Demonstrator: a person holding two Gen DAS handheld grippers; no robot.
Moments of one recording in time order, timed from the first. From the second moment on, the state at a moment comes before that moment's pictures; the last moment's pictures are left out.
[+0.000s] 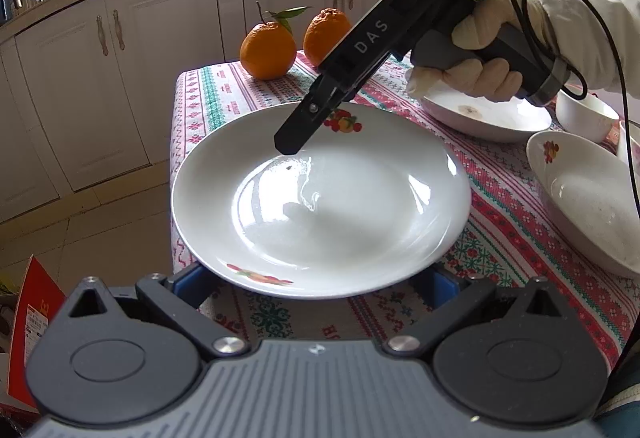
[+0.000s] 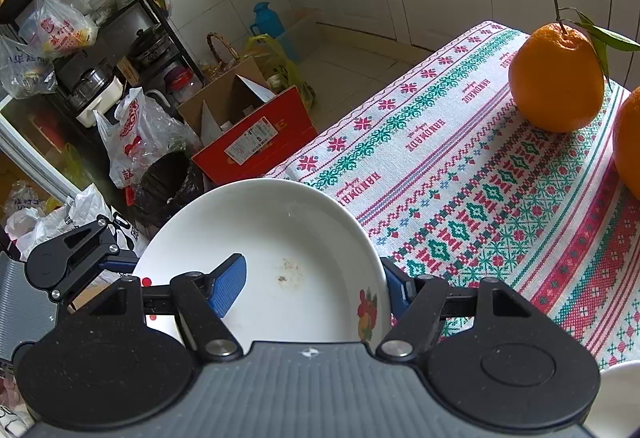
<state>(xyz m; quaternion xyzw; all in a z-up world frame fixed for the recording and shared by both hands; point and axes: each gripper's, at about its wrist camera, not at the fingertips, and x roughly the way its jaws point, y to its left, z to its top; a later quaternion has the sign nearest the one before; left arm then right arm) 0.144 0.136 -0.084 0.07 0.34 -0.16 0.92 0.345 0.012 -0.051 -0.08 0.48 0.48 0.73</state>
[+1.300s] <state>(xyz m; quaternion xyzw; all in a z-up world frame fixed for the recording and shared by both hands) 0.044 0.082 -0.055 0.06 0.29 -0.19 0.93 0.172 -0.125 0.032 -0.11 0.40 0.38 0.83</state>
